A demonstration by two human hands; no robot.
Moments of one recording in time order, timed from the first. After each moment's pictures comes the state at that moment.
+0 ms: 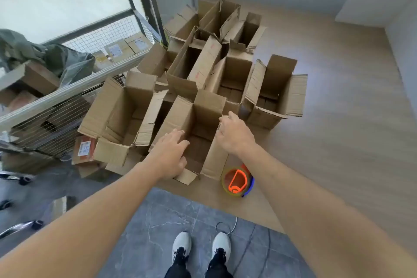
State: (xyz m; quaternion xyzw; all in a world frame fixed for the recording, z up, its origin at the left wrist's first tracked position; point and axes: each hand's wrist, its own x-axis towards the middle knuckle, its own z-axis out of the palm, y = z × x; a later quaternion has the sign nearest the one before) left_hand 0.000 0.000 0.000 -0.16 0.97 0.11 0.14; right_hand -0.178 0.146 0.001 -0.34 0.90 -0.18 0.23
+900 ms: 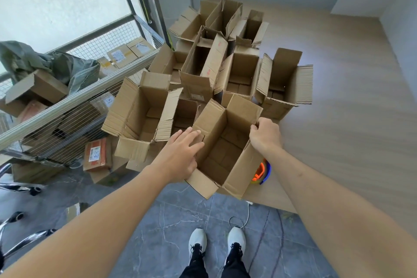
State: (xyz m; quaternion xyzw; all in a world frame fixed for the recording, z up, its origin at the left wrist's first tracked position) left_hand 0.055 -0.018 0.013 -0.03 0.99 0.09 0.04; right_hand -0.144 0.170 0.011 -0.09 0.96 -0.23 0.14
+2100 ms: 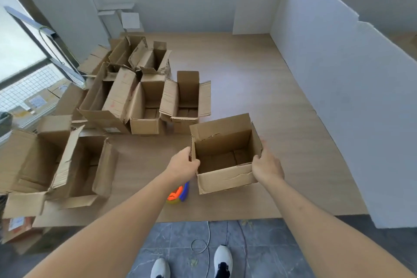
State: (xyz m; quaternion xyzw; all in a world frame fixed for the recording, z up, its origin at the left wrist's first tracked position) left_hand -0.124 0.222 0.032 -0.25 0.85 0.45 0.13; right_hand -0.202 0.457 0.022 0.09 0.94 -0.28 0.17
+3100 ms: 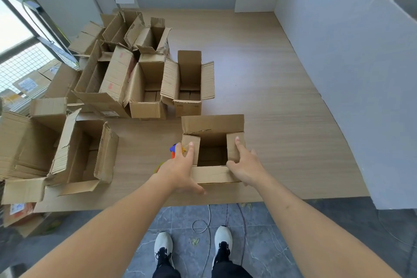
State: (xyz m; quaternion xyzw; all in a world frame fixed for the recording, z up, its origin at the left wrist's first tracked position) left_hand -0.086 0.201 -0.002 -0.10 0.93 0.18 0.31; right_hand -0.160 0.415 -0.008 0.00 0.90 -0.27 0.33
